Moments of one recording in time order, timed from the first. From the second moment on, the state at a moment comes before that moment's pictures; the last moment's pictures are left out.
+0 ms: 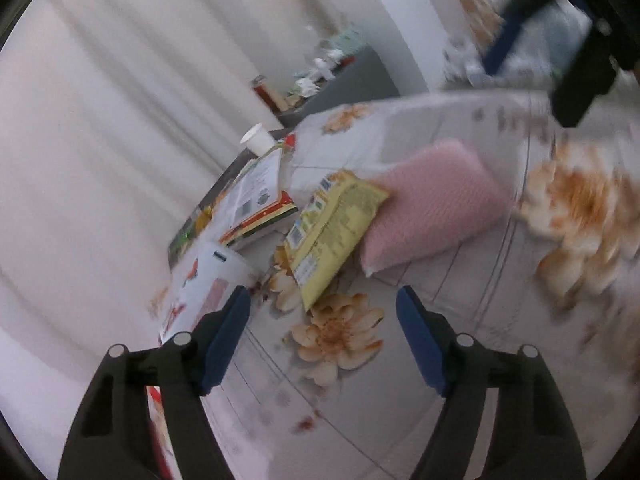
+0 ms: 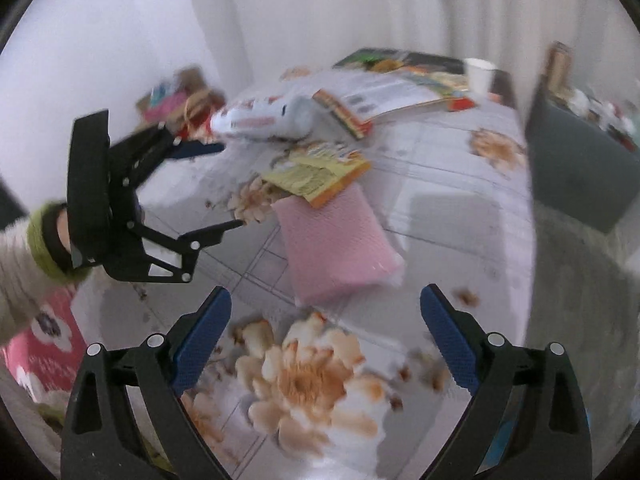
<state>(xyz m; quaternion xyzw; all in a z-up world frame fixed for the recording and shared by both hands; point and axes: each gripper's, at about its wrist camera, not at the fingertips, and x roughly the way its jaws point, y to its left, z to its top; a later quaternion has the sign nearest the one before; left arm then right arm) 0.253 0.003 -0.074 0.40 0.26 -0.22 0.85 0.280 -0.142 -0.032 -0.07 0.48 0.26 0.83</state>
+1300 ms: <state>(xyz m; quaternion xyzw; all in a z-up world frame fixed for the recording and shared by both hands) 0.280 0.013 -0.078 0.39 0.29 -0.25 0.84 0.278 -0.112 -0.065 -0.19 0.51 0.34 0.77</state>
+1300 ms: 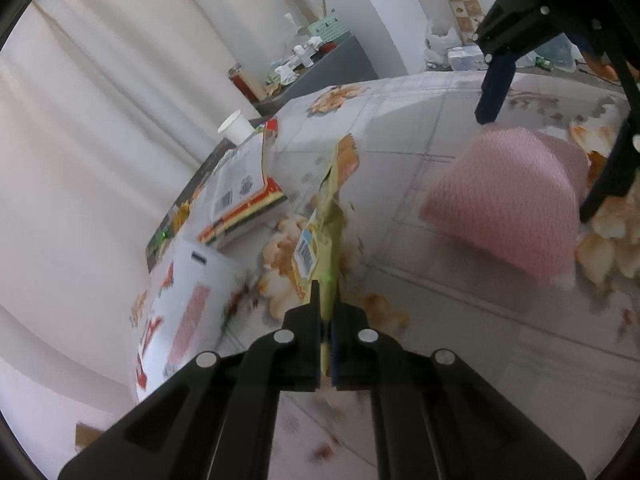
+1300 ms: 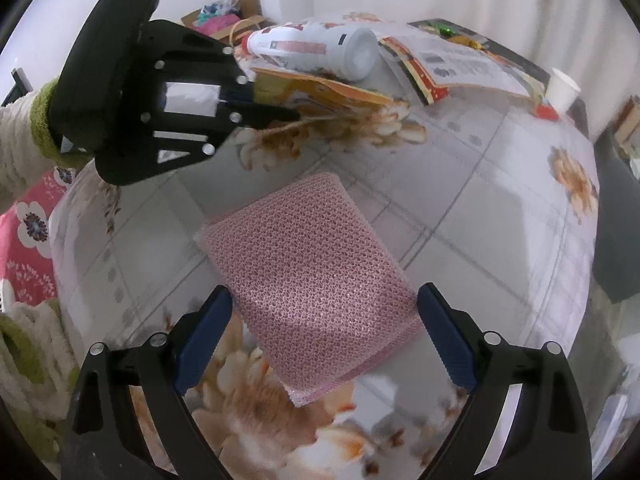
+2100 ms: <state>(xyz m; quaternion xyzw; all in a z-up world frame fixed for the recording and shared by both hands) 0.214 0.062 -0.063 0.29 0.35 -0.22 0.86 0.266 -0.066 -0.084 -0.37 0.50 0.38 0.69</state>
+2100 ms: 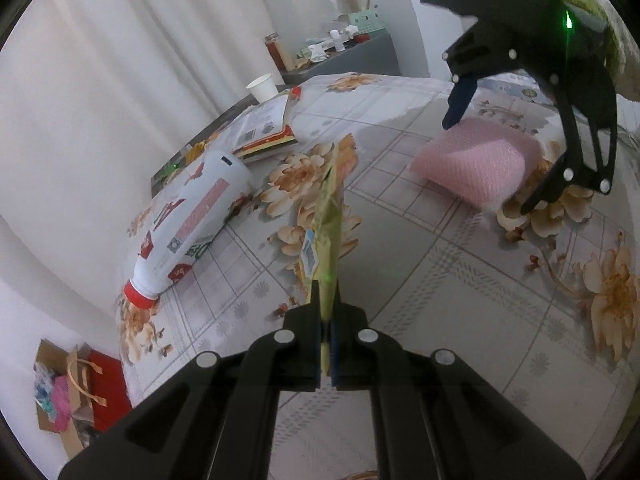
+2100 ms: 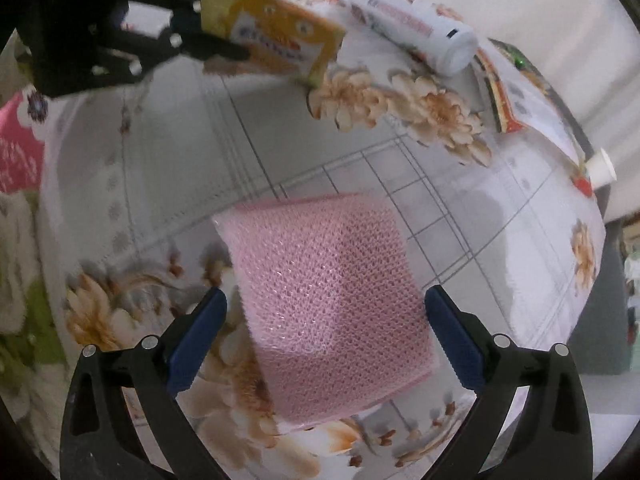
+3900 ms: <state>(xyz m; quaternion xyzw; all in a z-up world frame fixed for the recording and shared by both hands) 0.180 -0.358 0.018 0.21 0.37 -0.54 0.72 -0.009 -0.503 -0.091 0.47 0.30 -0.23 0.80</state>
